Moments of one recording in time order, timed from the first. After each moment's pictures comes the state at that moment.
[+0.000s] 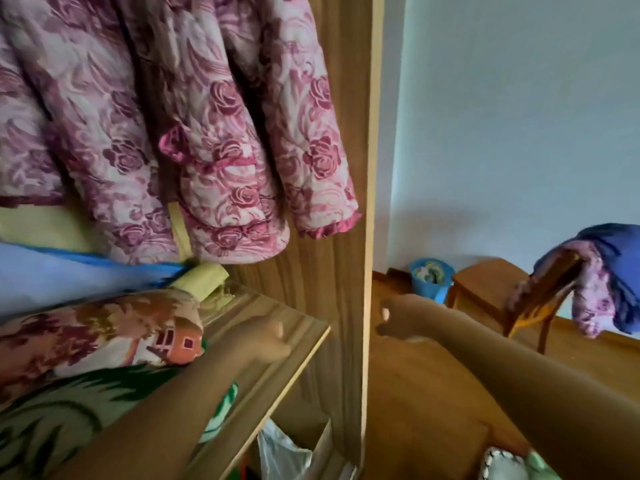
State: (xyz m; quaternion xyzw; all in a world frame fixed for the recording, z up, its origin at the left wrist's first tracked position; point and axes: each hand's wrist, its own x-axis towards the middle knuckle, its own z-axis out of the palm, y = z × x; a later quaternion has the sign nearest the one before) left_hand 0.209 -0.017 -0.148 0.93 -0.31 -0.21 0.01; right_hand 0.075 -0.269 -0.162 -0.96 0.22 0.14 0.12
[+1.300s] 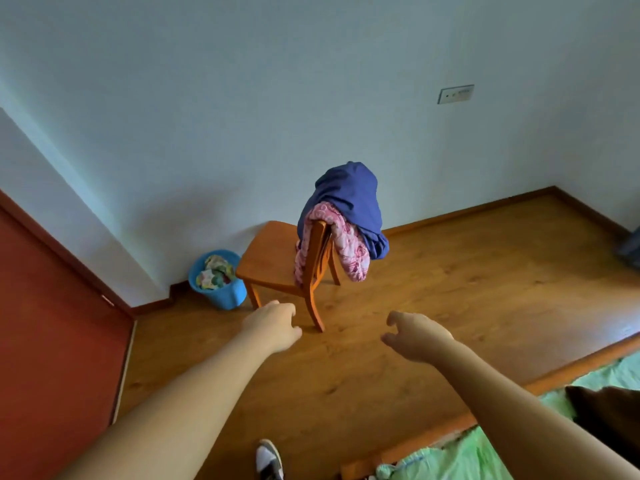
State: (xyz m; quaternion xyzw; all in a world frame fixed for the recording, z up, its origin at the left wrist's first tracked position) left_hand 0.116 -0.741 -0.289 0.72 -0.66 -0.17 -0.10; right_hand -0.160 -0.751 -0.300 -0.70 0.66 0.09 0.26
